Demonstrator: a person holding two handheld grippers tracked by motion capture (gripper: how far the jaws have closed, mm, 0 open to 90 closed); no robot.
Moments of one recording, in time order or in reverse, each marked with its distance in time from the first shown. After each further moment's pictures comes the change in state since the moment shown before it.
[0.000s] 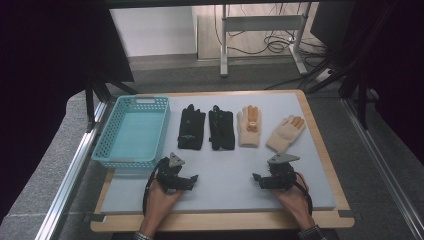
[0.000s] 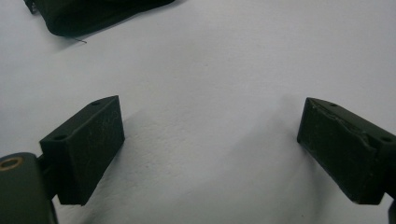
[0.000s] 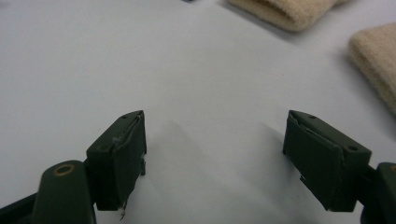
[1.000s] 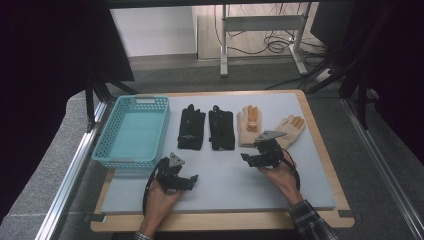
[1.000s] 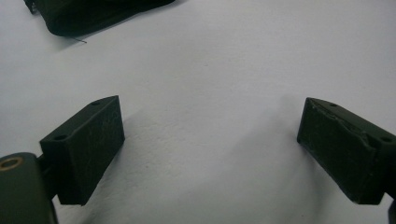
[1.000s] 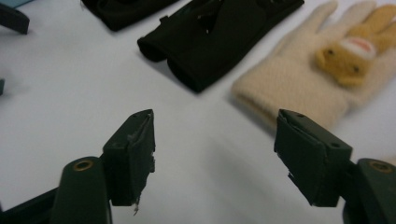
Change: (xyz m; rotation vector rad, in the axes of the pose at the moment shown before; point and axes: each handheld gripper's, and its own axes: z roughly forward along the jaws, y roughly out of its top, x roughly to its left) left arm 0.000 0.000 0.000 0.001 -0.001 0.000; right arm -0.007 0.071 0.023 -0.033 0.067 -0.029
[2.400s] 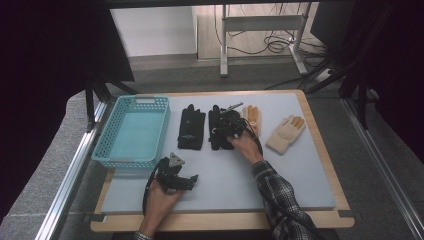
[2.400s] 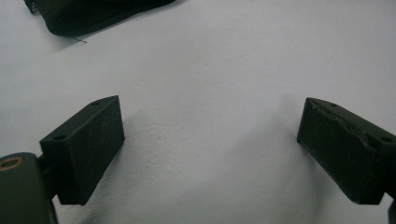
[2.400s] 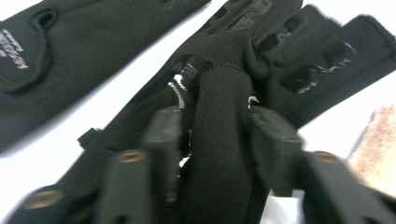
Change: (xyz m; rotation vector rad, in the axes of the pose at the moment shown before) left arm 0.000 0.000 0.000 0.002 -0.002 0.000; right arm -0.015 0.087 0.135 0.135 -0.031 0.023
